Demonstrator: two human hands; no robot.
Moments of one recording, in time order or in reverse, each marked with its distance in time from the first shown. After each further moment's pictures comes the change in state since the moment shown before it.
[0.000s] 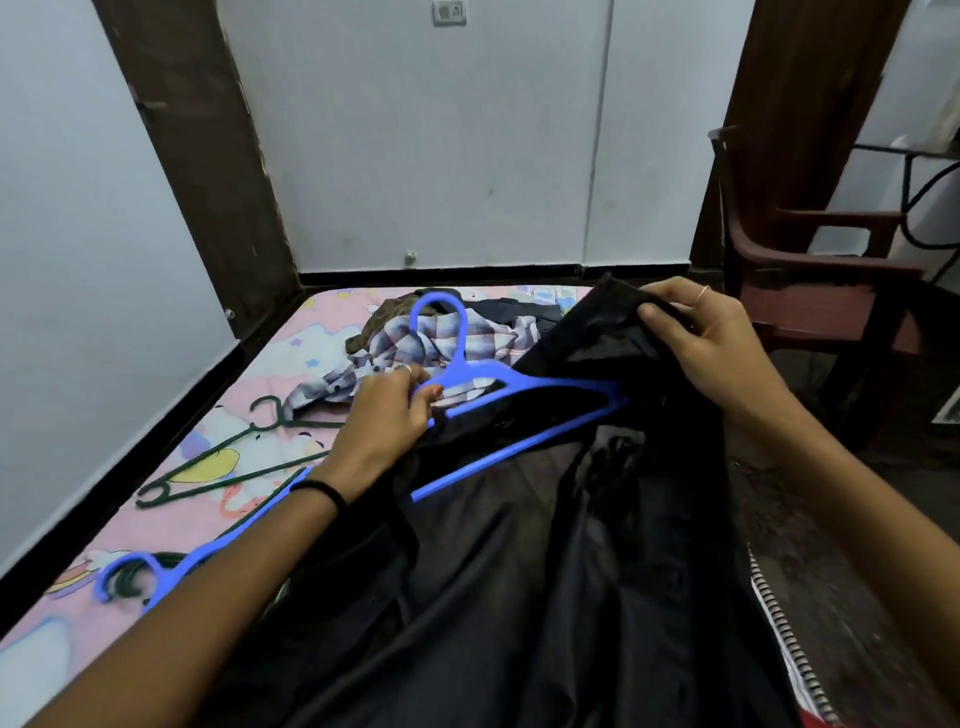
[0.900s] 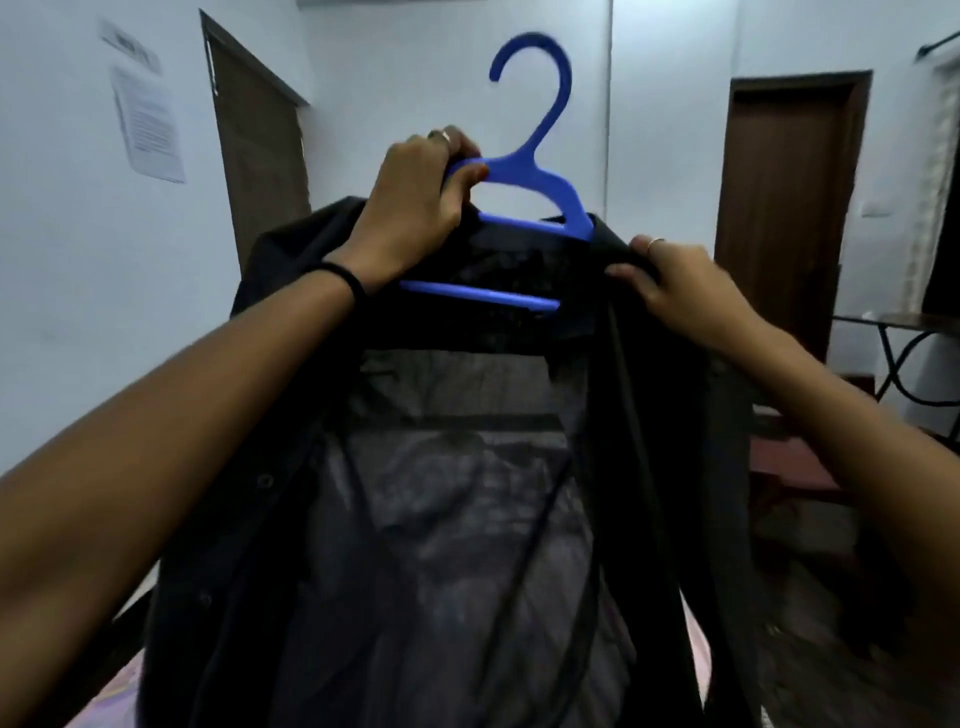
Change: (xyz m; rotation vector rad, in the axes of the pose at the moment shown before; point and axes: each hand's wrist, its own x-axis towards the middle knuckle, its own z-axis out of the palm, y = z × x) left_hand 0.091 0.221 -0.239 0.123 0.553 0.621; right_hand 0.072 -0.170 -0.079 -0.659 0.152 -0.298
